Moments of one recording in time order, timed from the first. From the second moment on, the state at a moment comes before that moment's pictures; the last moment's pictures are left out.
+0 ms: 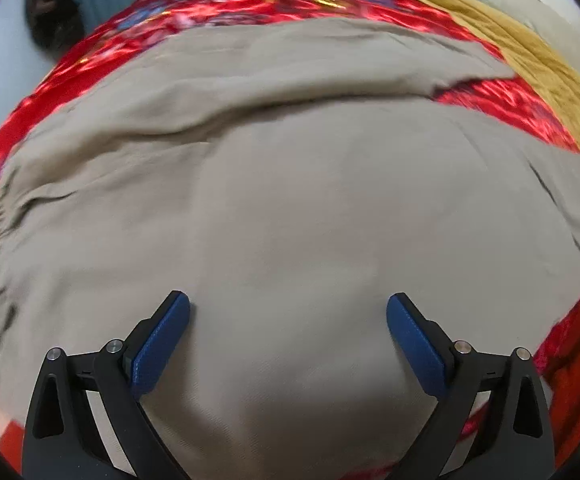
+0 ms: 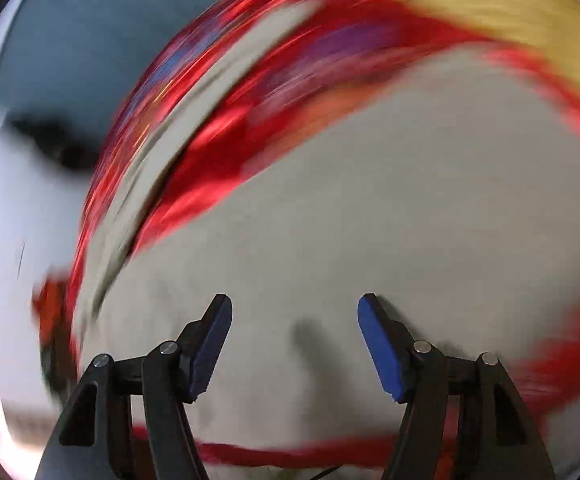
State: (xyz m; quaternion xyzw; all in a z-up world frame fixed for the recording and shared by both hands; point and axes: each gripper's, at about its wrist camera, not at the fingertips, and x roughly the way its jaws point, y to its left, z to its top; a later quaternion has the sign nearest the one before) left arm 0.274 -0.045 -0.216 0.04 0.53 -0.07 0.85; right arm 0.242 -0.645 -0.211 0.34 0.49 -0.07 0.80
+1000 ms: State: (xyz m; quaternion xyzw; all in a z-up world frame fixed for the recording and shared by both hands) left arm 0.443 -0.059 -0.260 0.02 0.42 -0.02 0.90; right arm 0.579 -0.413 -0.225 0.06 0.56 0.16 0.81
